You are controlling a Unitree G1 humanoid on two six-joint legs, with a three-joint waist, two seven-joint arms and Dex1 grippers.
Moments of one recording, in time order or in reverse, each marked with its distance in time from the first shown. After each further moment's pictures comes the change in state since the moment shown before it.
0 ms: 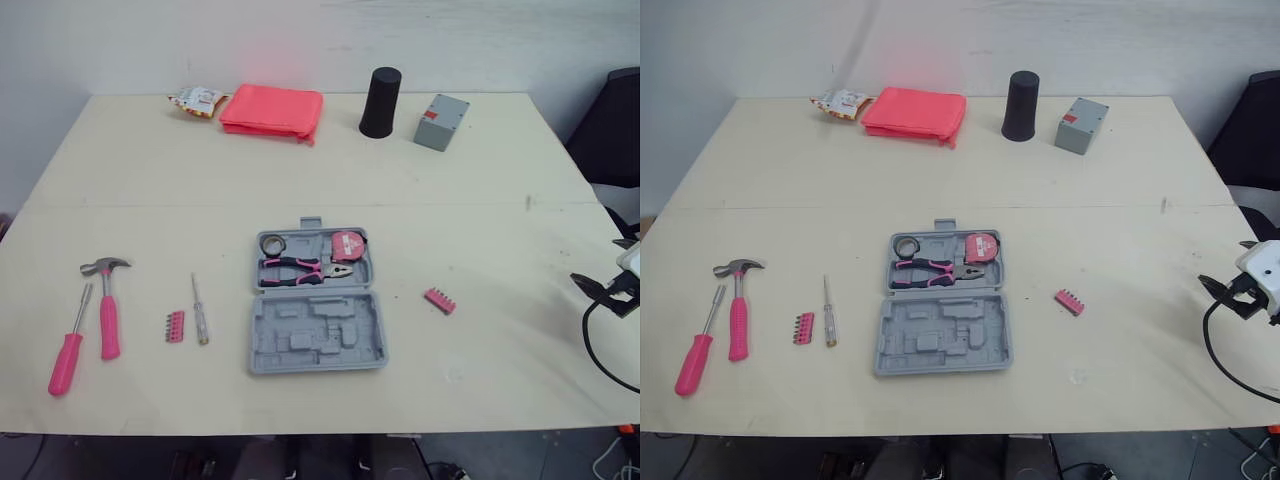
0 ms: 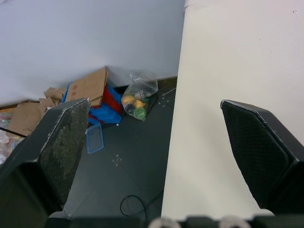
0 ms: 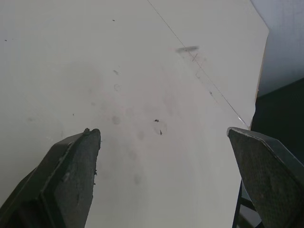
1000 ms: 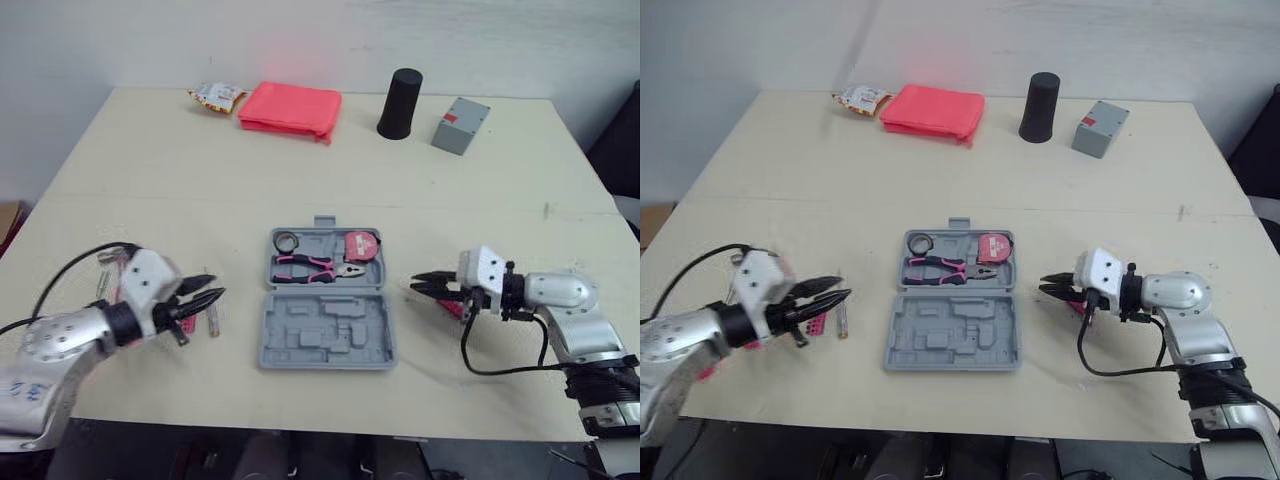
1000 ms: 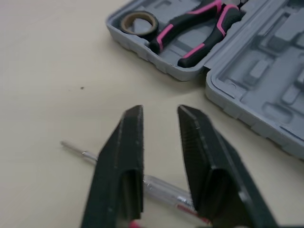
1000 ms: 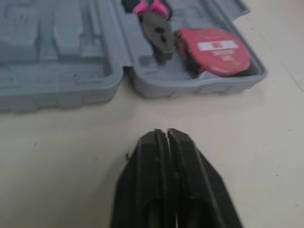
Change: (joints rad) left arm -0.059 -0.429 -0.648 -1.529 -0.076 0.804 0.098; right arm 0.019 0.331 0.306 -0.753 0.097 0.341 0.351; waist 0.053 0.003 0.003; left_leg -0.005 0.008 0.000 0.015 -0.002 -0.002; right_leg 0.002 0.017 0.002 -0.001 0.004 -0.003
